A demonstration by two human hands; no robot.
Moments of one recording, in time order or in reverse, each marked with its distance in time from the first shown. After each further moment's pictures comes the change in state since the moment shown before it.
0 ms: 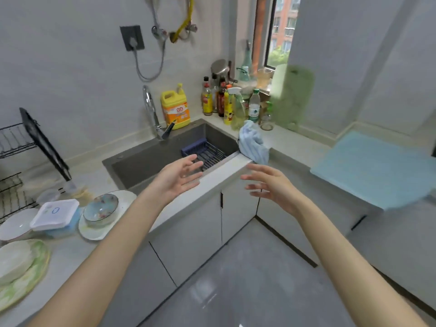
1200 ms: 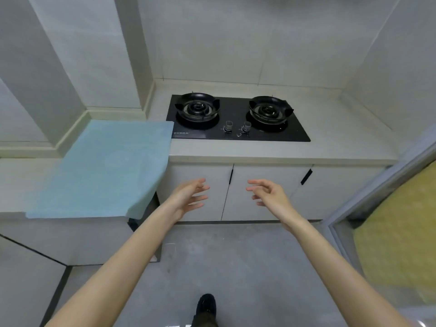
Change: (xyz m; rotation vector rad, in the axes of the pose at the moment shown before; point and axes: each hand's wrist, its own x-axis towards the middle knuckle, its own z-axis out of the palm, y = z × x) left_hand 0.037 -0.300 0.734 0.532 -0.827 -0.303; right_hand -0.308 0.168 -0.596 -0.036 1.057 0.213
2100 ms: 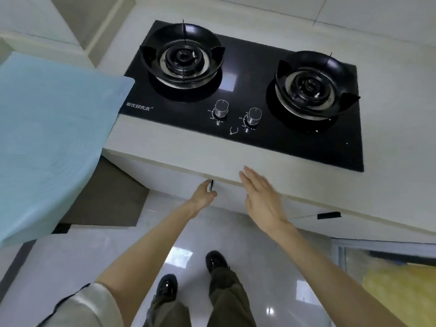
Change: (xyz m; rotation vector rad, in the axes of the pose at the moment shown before) left_hand 0.354 -0.034 0.146 0.282 0.175 -0.256; right_hand 0.360 0.129 -0.079 -1.012 -0.296 -0.543
